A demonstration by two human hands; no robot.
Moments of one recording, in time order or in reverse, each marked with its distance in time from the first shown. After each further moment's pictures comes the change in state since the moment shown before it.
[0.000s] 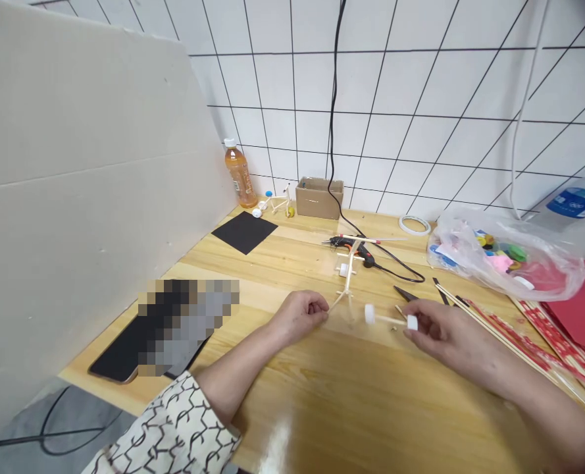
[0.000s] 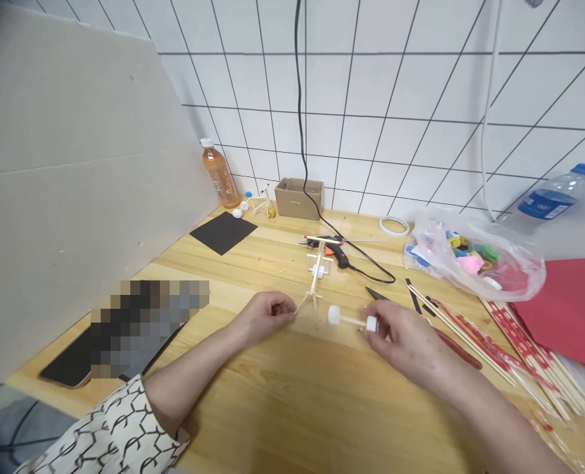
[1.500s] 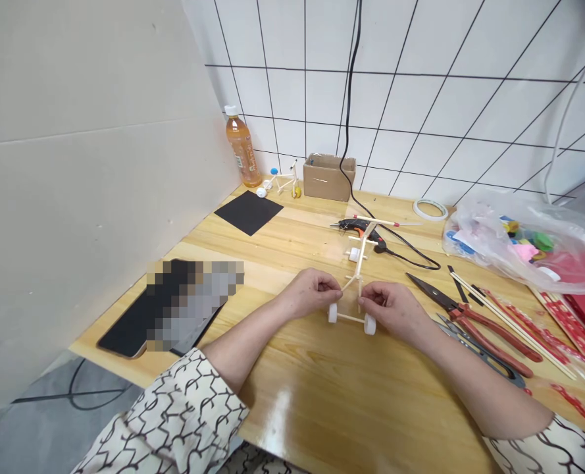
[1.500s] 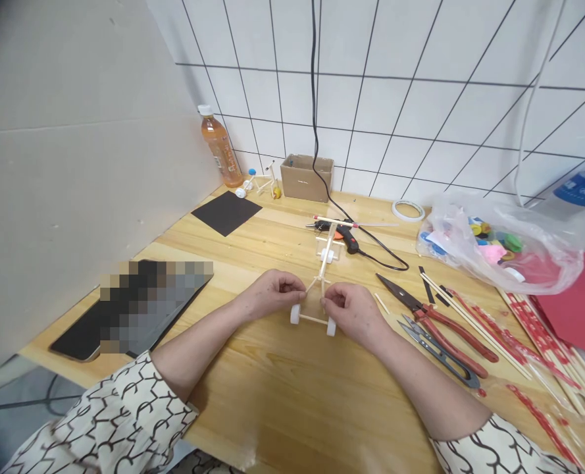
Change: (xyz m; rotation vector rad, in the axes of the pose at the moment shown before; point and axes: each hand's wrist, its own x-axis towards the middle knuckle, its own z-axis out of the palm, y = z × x) left_hand 0.008 0.013 -0.009 -0.264 -0.111 -0.033; right_hand 0.053 -0.039 0.058 0.405 0.002 0.012
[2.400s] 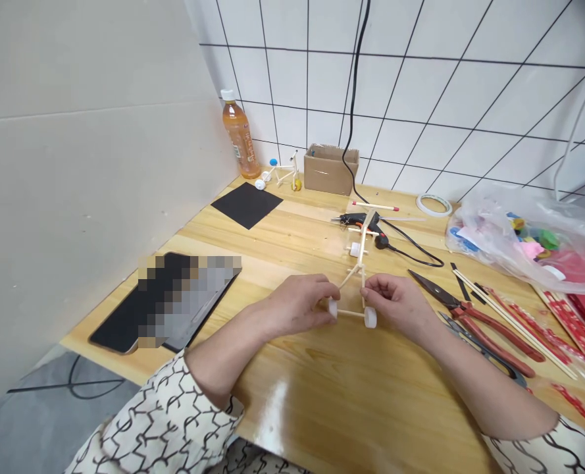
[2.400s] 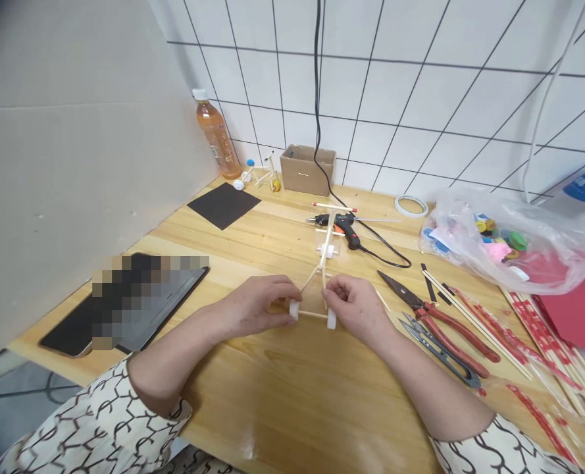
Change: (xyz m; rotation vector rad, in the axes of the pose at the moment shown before) left_hand -0.024 0.005 -0.012 0.680 -0.124 0.263; right_hand 0.000 -0.005 -0.003 0.177 0.030 -0.013
